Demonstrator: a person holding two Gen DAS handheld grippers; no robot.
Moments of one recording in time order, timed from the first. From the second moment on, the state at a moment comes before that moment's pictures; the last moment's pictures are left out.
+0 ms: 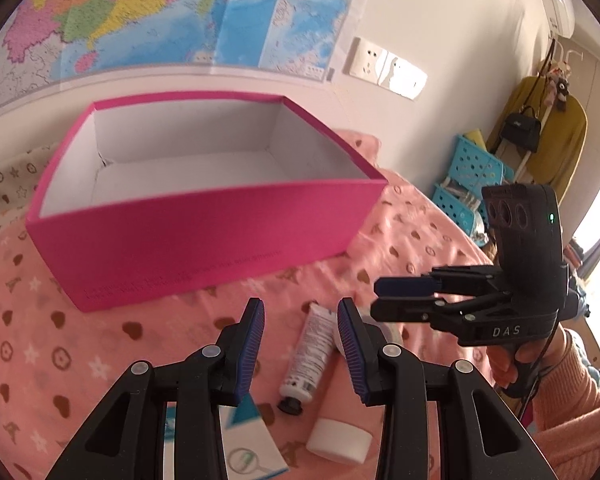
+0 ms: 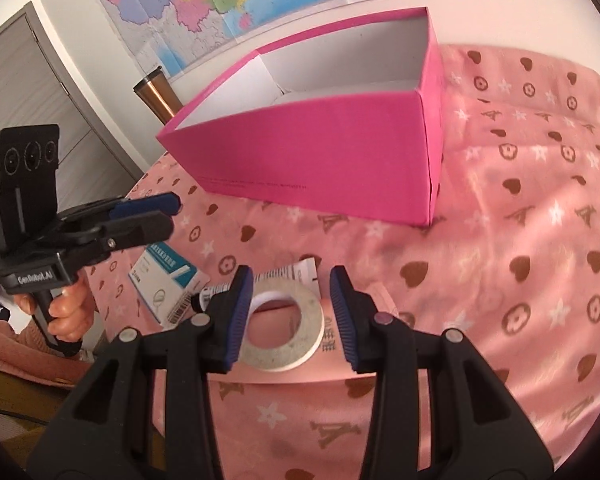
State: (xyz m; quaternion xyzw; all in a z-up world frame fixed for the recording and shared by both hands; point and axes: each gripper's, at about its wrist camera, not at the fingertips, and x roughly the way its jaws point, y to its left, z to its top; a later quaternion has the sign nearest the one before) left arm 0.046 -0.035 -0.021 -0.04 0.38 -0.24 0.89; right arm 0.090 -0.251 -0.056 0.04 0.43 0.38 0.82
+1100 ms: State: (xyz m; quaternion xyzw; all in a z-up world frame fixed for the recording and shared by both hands) left arm 0.032 -0.077 -0.054 -0.03 0.44 -0.30 0.85; right arm 0.078 -0.240 -0.069 -0.01 0.45 0.34 0.83
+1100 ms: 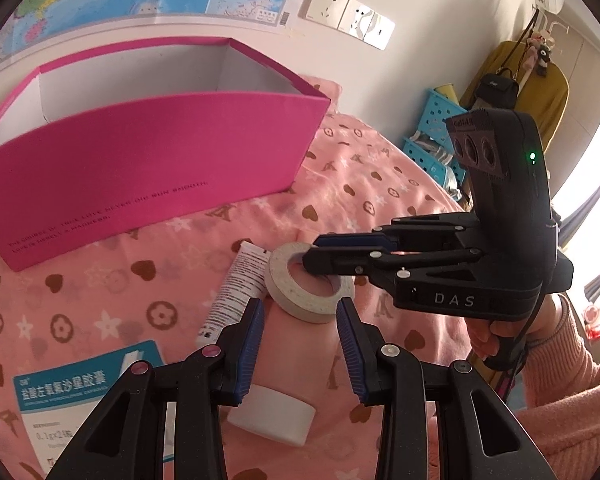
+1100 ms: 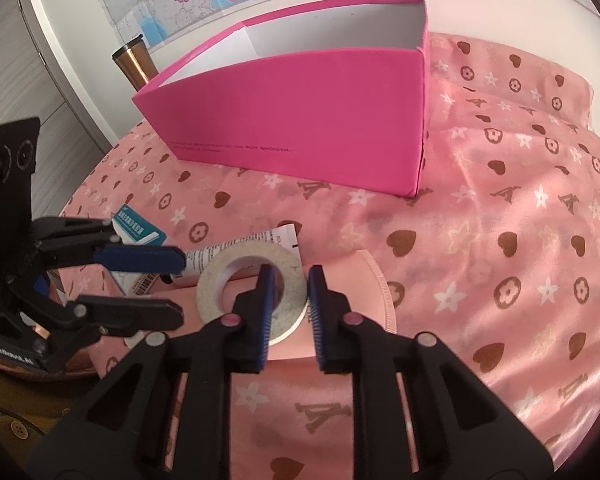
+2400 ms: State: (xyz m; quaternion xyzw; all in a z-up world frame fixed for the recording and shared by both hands) left arm 0.077 -0.074 0.015 -0.02 0.36 -0.27 0.89; right arm 0.101 -0.231 0.018 -0.01 0.34 0.33 0.88
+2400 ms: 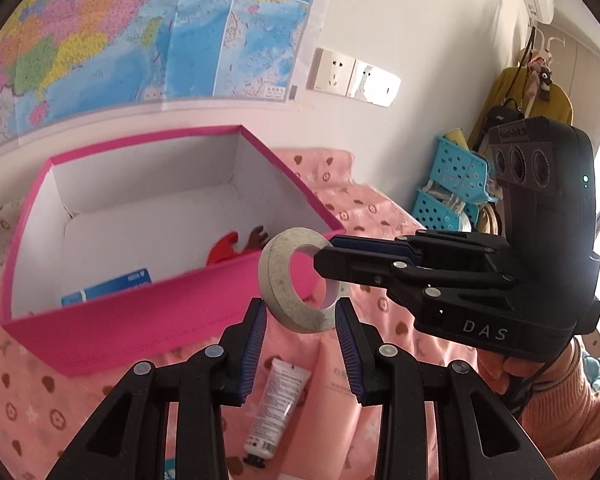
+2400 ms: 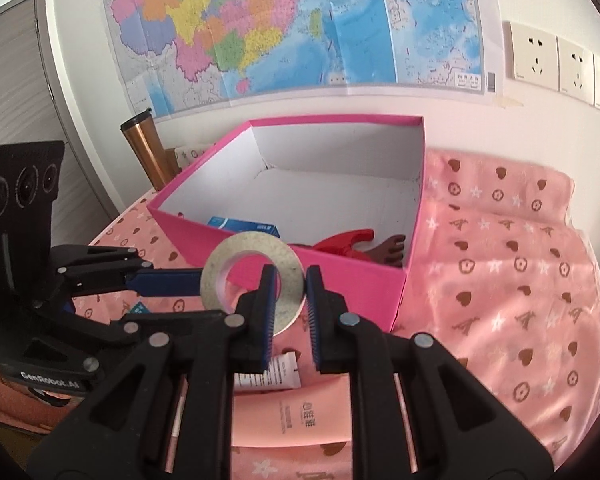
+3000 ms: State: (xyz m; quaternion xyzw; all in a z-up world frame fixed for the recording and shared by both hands) left arm 0.089 -0.076 0.030 -0.01 0.34 -0.26 0.90; right arm 0.112 -0.228 0.037 -0.02 0.32 0.32 0.89
